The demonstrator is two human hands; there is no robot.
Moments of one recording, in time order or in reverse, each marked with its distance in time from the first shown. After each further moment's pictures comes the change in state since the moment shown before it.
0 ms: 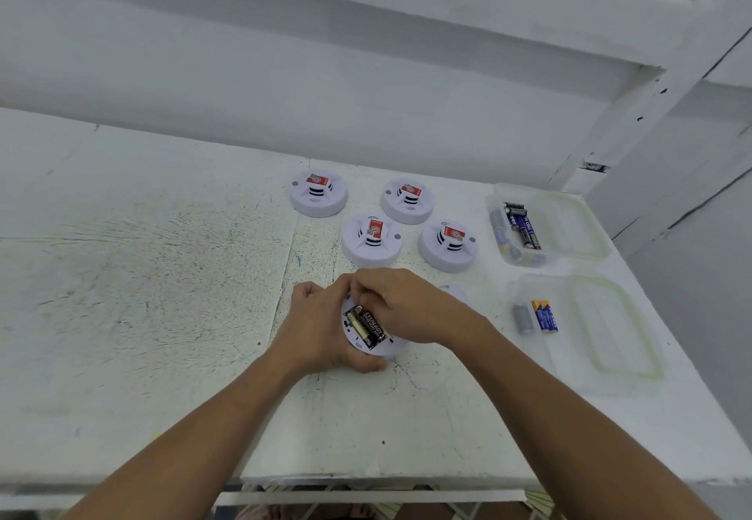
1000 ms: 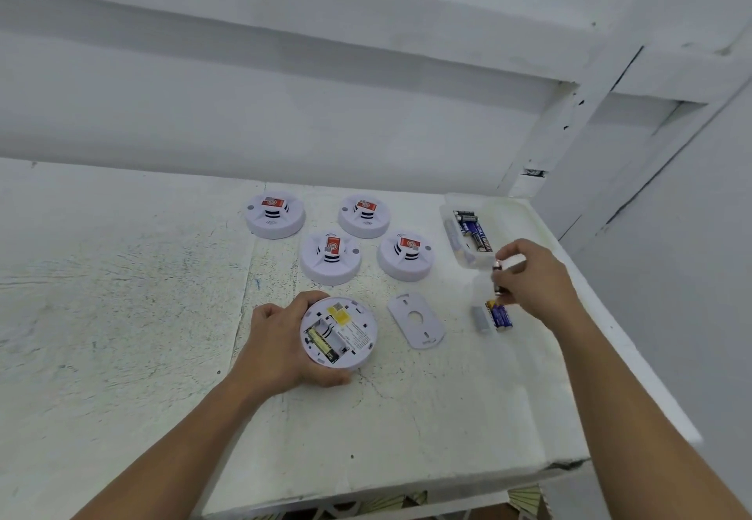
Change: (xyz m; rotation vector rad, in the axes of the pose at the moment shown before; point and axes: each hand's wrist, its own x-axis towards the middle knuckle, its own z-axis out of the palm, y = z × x) left_hand 0.003 -0.004 0.003 -0.006 -0.003 -0.022; right_hand -0.105 0.105 -0.080 0.381 0.703 0.788
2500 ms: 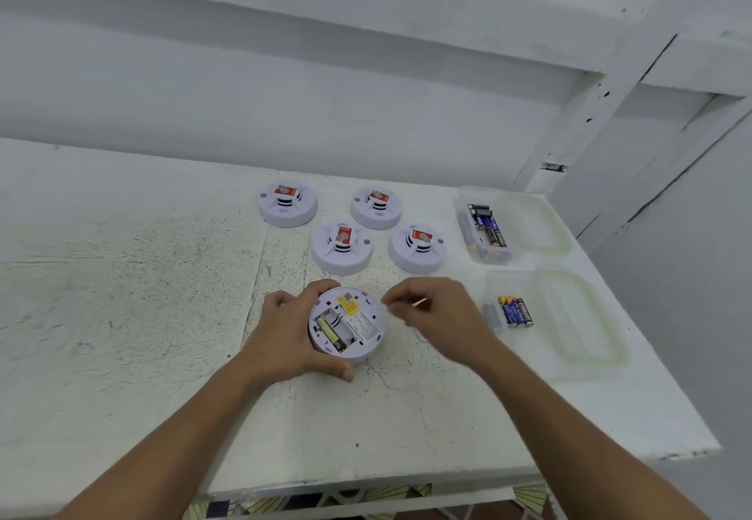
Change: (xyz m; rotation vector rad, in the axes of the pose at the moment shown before) left_hand -0.005 0.009 -0.009 -0.104 -0.099 -0.044; right_hand -0.062 -0.026 0.083 0.010 -0.422 -0.505
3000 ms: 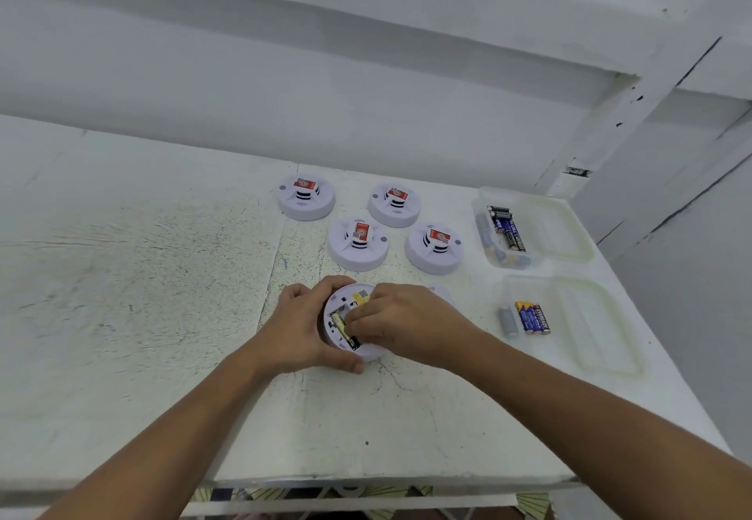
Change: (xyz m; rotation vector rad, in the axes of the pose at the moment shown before) left_hand -0.001 -0.004 -0.006 -0.094 -0.027 0.027; right_hand 0.027 -0.011 0.030 -0.731 -0.319 -0.761
